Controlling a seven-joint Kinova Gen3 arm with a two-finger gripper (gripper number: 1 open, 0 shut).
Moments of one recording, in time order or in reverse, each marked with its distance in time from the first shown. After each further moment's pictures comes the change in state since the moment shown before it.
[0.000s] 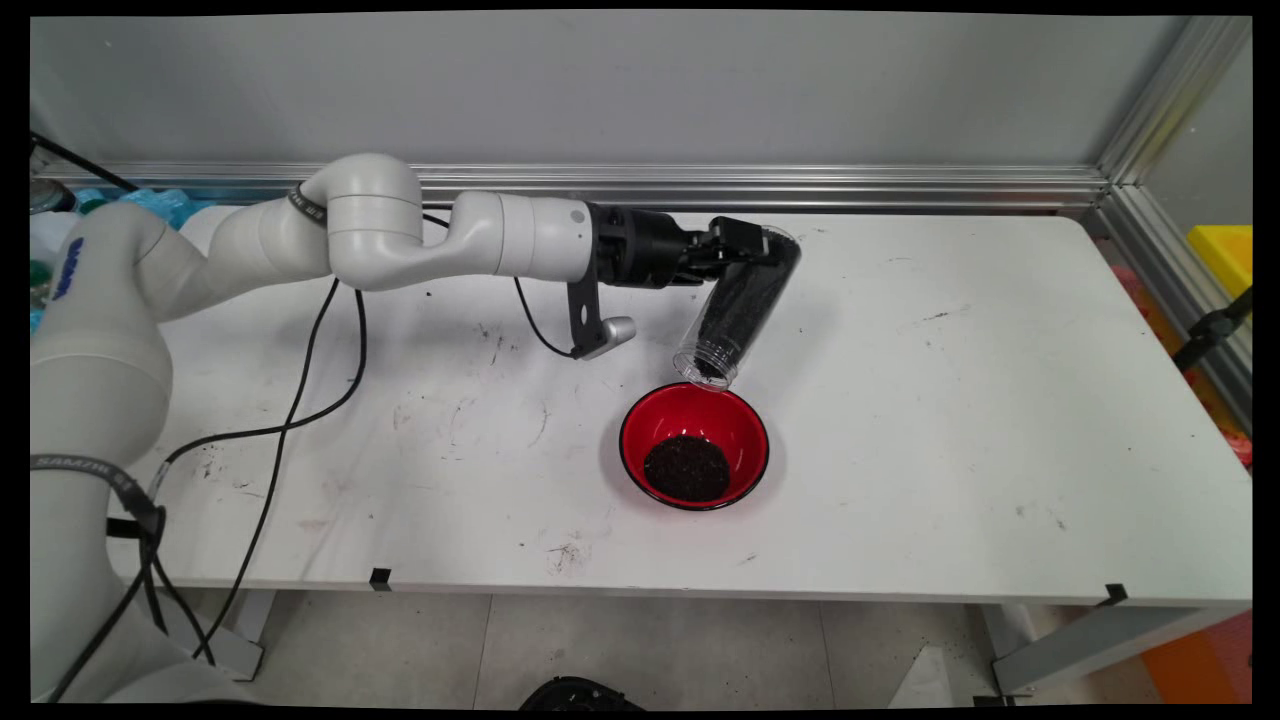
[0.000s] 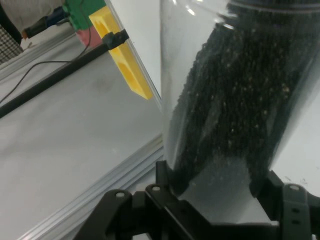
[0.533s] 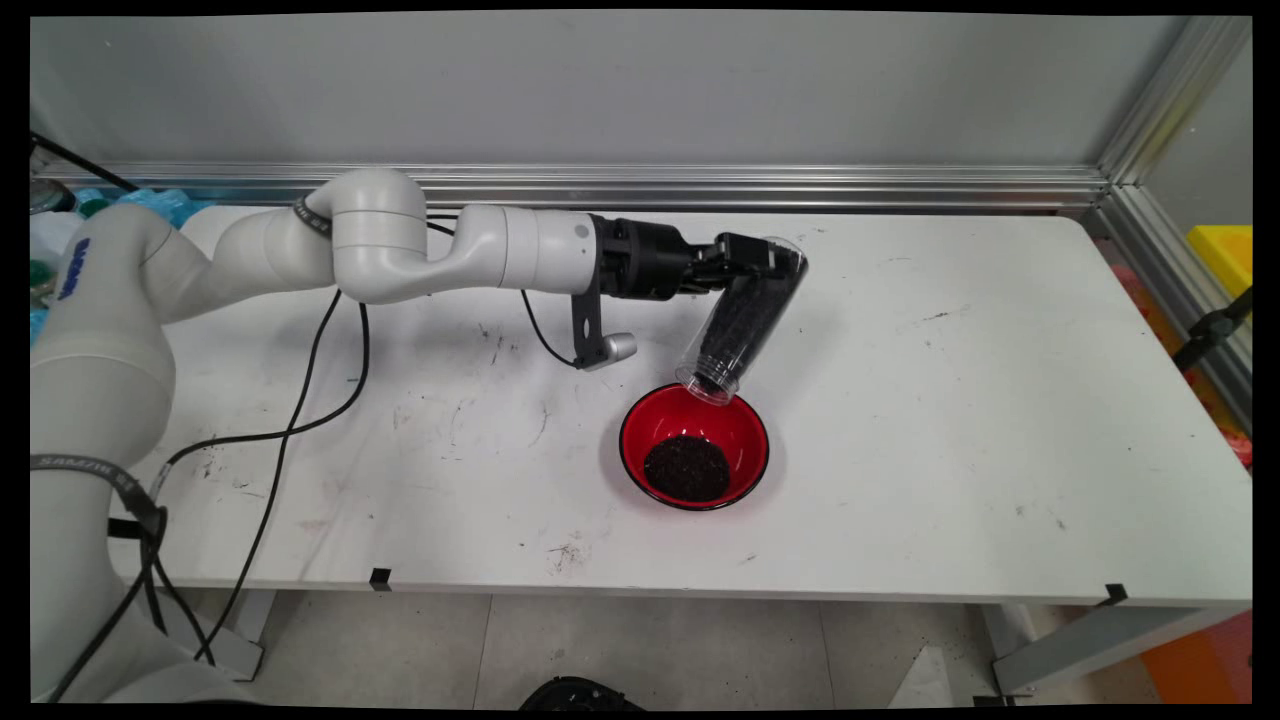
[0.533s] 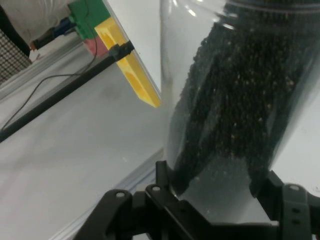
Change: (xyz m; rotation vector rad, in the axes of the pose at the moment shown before) arm 0.012 0.001 0.003 0.022 0.013 0.048
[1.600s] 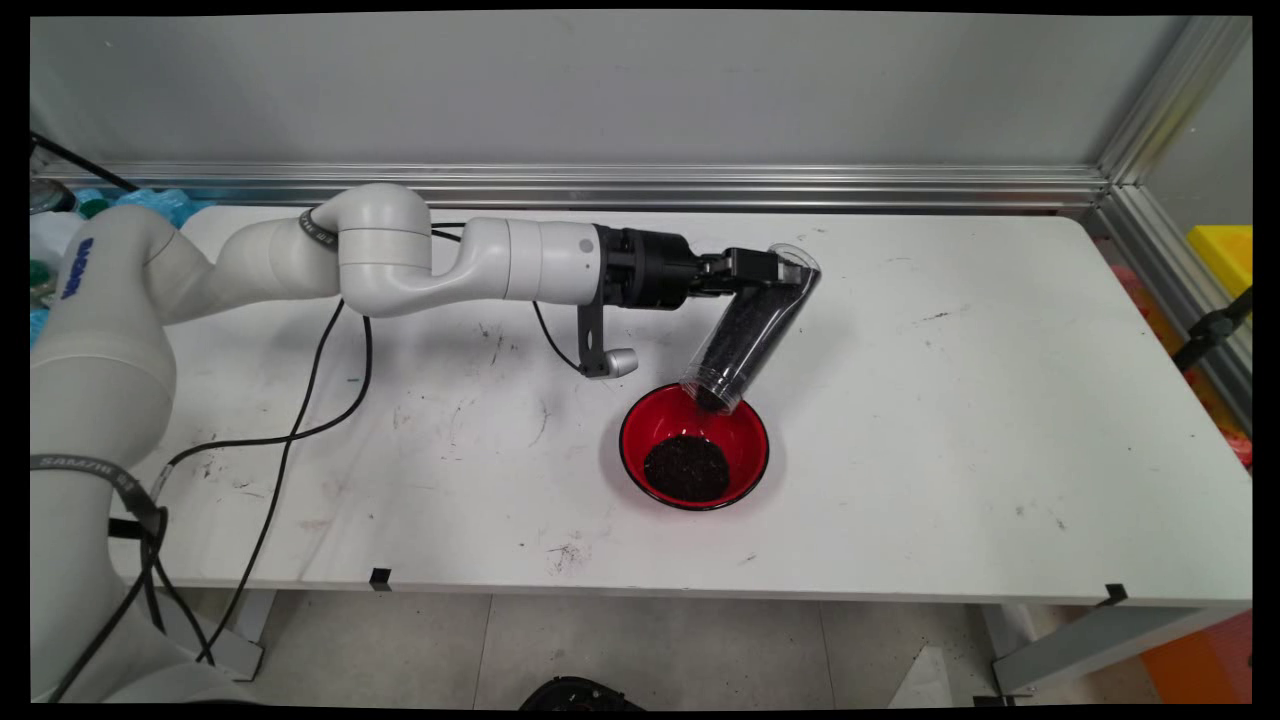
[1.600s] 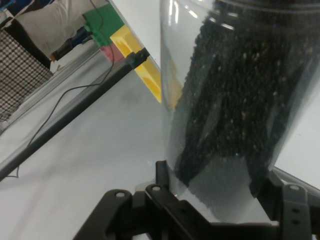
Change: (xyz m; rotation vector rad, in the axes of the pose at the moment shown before) arm 0.009 -0.001 0.004 0.052 -0.003 0.089
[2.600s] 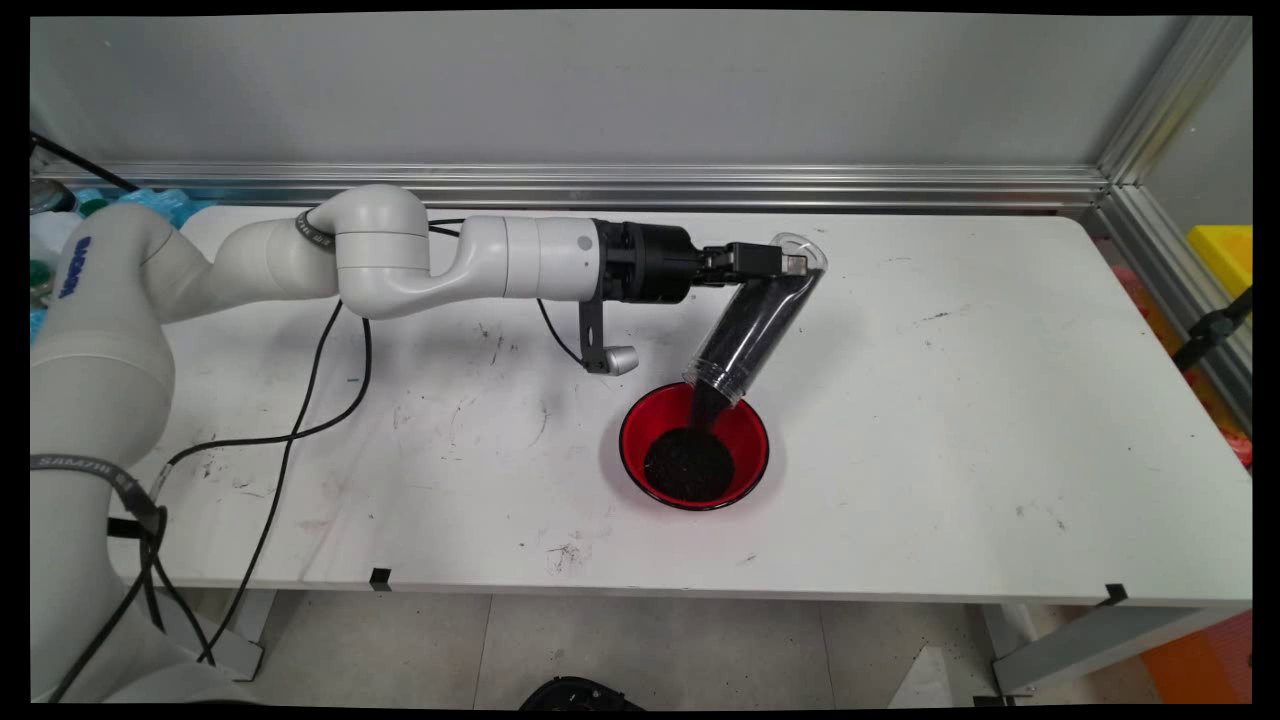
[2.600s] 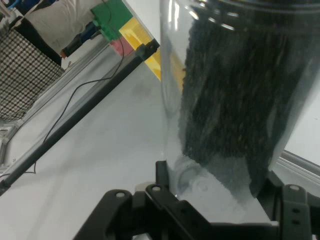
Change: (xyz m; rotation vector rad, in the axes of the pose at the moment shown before) arm -0.002 -0.004 -0.002 0.028 -0.026 0.050
